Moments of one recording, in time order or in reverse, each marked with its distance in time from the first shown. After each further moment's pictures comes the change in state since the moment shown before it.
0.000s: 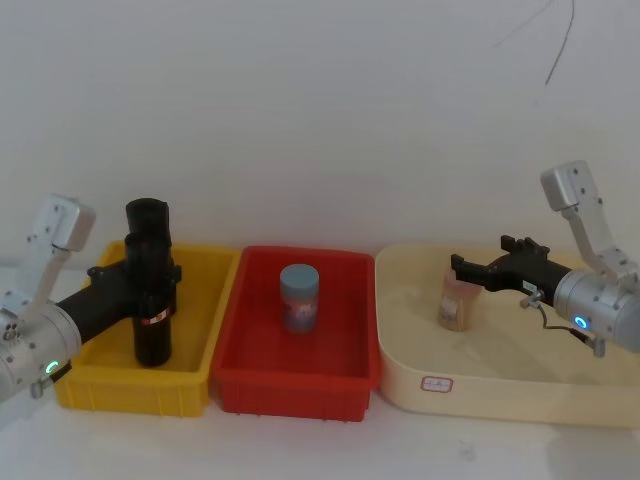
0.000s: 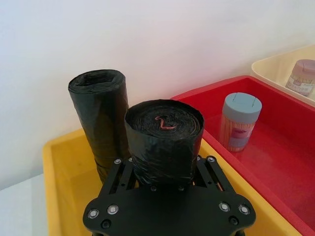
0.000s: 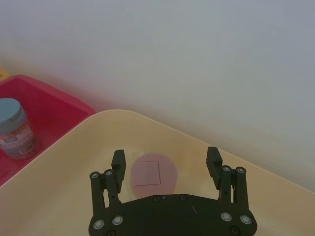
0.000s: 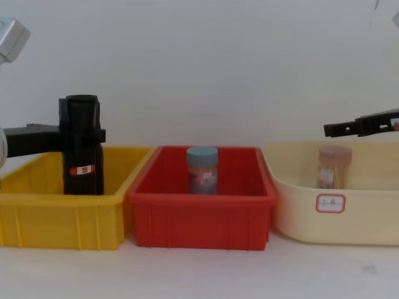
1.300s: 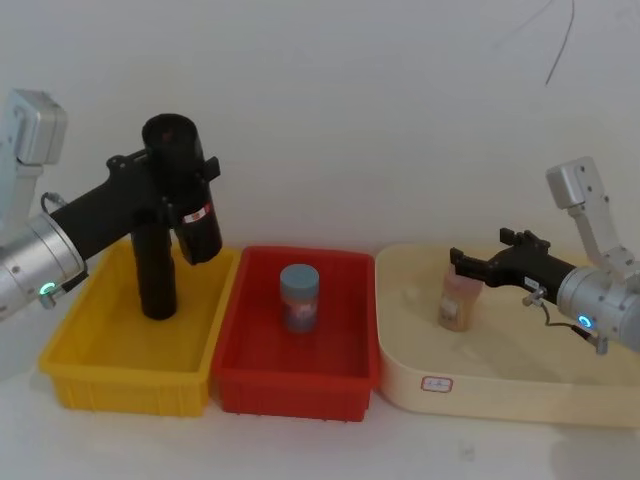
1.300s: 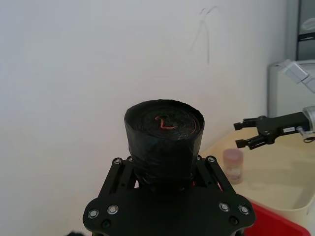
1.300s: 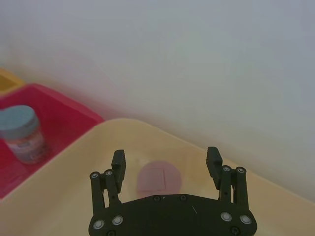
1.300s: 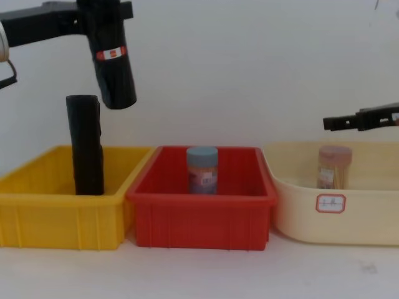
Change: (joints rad) left arm -0.052 0.035 -0.014 -0.171 -0.113 -0.161 -0.185; right arm -0.018 0.010 0.012 -0.031 0.006 -0.035 0.024
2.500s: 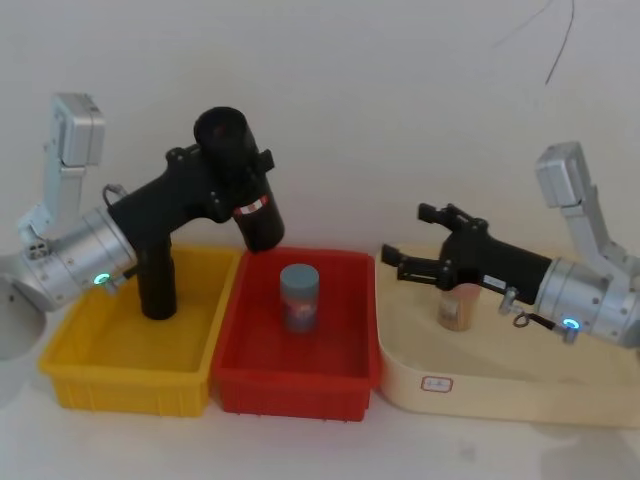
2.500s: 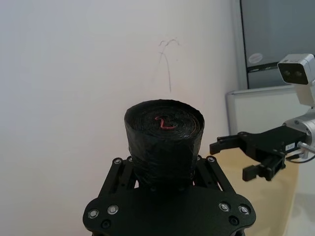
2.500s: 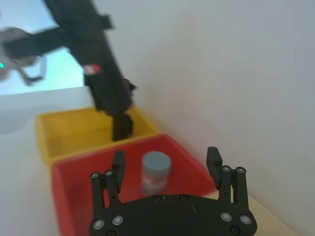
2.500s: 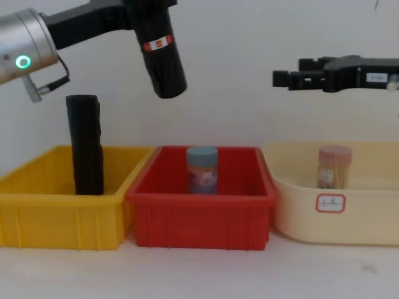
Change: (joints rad) left arm -0.151 -0.112 0.075 0.270 -0.094 -0.189 -0.214; right arm -0.046 0.044 -0.041 -0.166 0.130 -0.182 0.366
